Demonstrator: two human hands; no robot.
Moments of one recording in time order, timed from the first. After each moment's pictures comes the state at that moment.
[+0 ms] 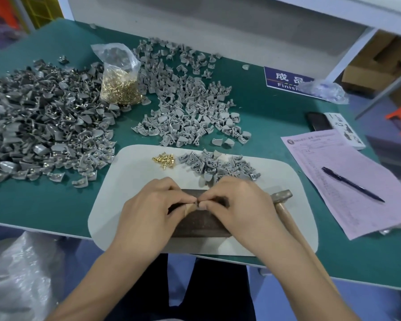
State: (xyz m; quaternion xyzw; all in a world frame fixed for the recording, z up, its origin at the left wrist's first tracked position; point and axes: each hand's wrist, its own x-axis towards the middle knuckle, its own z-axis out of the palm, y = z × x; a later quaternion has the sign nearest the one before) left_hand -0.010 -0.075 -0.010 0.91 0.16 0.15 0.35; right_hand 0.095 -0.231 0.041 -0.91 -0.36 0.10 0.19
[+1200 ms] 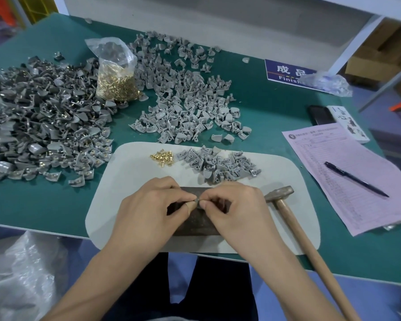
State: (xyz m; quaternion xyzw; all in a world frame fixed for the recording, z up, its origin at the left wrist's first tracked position) left_hand -0.010 -0.077 -0.002 0.92 0.16 0.13 0.33; right_hand 0.085 -0.234 0.020 -0.87 -0.33 0.07 0.35
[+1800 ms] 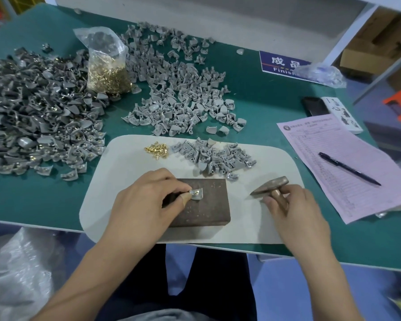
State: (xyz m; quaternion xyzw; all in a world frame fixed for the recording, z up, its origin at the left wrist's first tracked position) left_hand -0.011 -0.079 -0.005 0.92 0.14 0.13 0.34; right_hand 0.114 -0.337 -0.016 -0.99 -0.02 0.06 0.16
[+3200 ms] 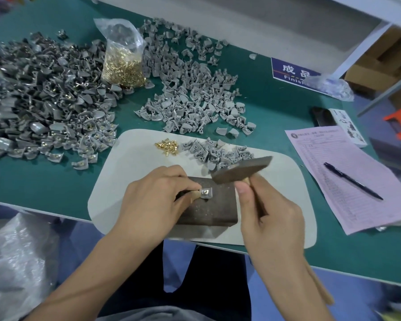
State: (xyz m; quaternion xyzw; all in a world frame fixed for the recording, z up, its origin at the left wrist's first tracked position) left_hand -0.009 -0.077 -0.006 0.93 0.13 0.16 0.30; right_hand 0.059 -0.264 0.023 -0.90 -0.27 -0.12 0.31
